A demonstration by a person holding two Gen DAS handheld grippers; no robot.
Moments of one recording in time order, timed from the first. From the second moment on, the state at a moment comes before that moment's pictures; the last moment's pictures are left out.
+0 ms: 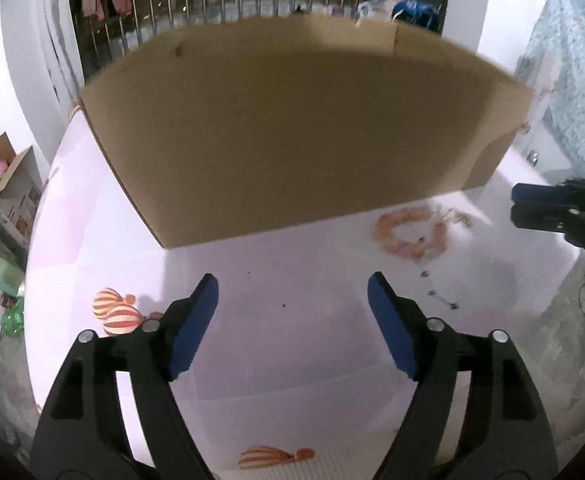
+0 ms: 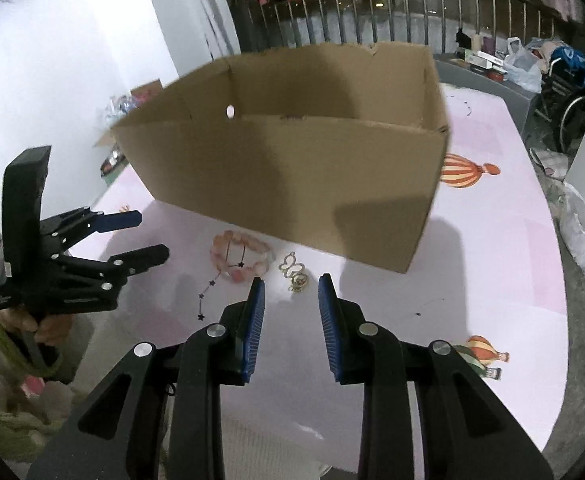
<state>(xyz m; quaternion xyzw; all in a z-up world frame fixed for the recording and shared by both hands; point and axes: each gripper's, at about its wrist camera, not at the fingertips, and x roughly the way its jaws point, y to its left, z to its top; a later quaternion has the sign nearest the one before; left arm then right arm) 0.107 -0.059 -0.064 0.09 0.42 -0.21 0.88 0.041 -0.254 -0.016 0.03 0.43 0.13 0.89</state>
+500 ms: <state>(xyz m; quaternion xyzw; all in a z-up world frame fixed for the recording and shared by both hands) 0.116 -0.058 -0.071 0.09 0.44 -0.19 0.87 0.063 -0.226 -0.042 -0.04 0.45 0.10 0.88</state>
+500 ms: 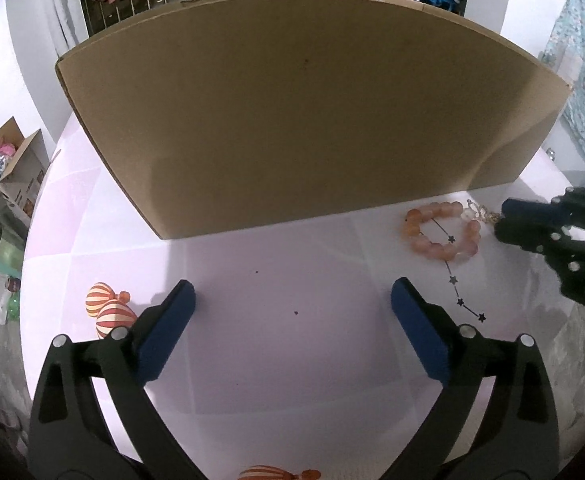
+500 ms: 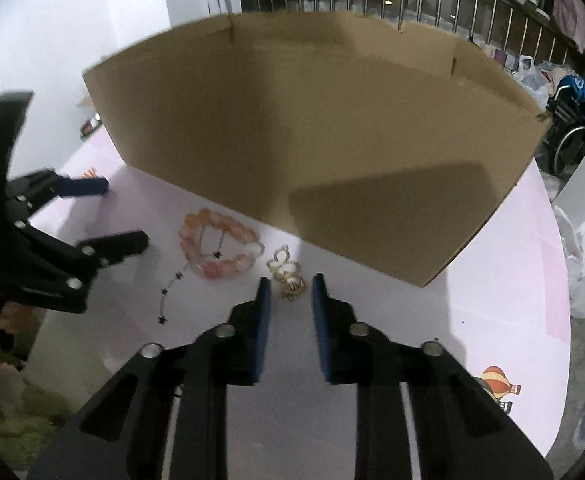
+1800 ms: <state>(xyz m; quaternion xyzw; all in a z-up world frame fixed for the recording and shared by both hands) 0.100 -0.072 -0.055 0.10 0.41 -0.22 0.88 0.051 -0.264 -0.025 0.07 0.44 0.10 0.89</state>
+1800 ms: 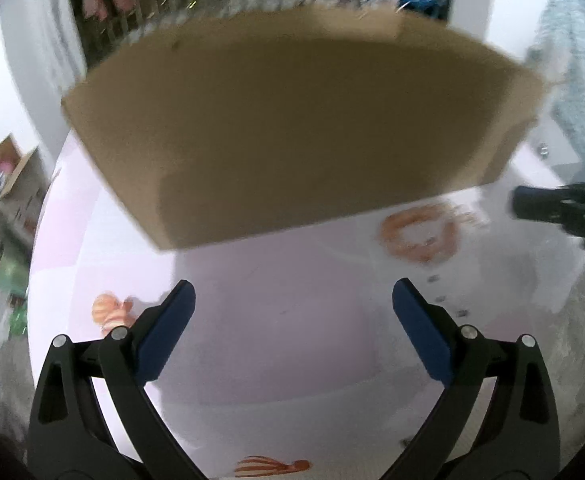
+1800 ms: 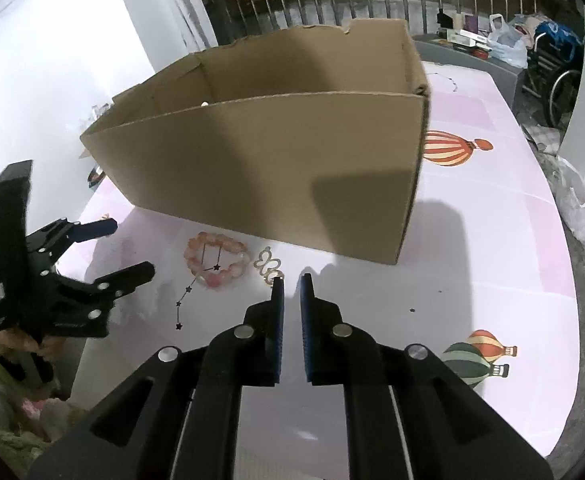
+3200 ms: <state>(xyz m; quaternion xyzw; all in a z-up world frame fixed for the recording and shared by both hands) 0.105 -0.092 -0.067 0.13 0.40 -0.26 0.87 0.074 -0.236 -0.043 -0.05 0.46 0.14 0.88</state>
